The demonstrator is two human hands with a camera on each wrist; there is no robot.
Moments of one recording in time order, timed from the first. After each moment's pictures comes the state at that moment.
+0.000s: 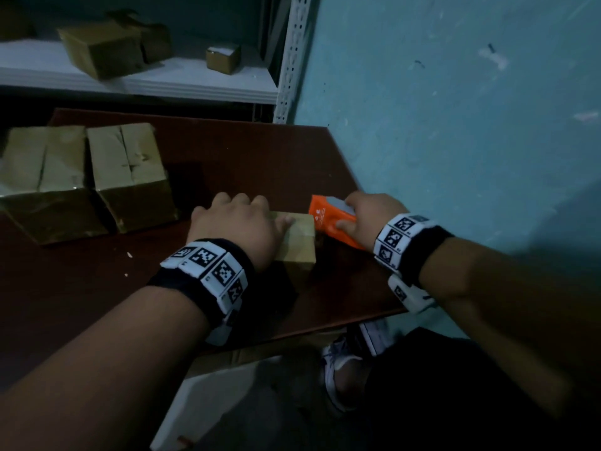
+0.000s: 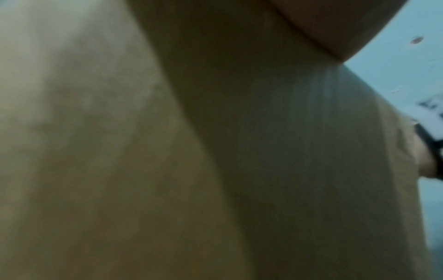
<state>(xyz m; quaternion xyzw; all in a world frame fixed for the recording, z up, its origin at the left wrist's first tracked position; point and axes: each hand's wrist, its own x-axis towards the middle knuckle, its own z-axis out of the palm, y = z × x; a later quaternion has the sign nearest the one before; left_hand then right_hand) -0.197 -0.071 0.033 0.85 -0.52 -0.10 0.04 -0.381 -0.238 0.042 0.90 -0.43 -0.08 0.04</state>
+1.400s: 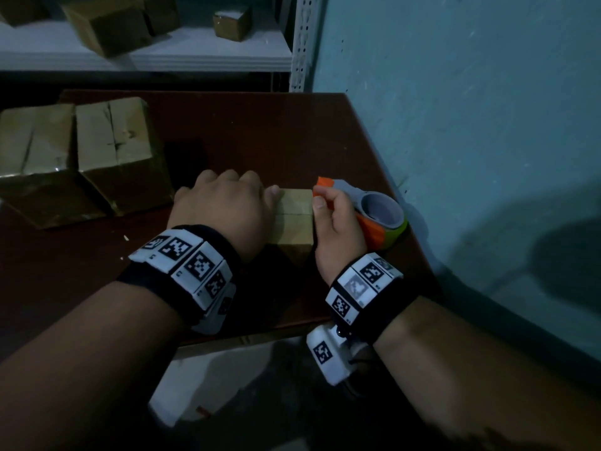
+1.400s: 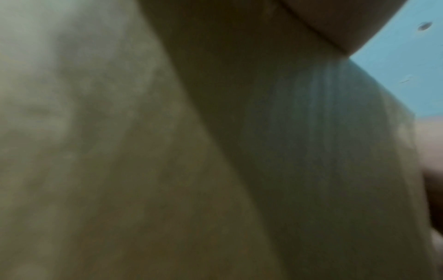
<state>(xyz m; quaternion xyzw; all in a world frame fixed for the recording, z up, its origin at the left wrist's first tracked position) -0.209 -0.072 0.041 0.88 -0.47 -0.08 0.03 -0.351 -0.152 -0.033 0.67 -0.43 0.35 -0.49</state>
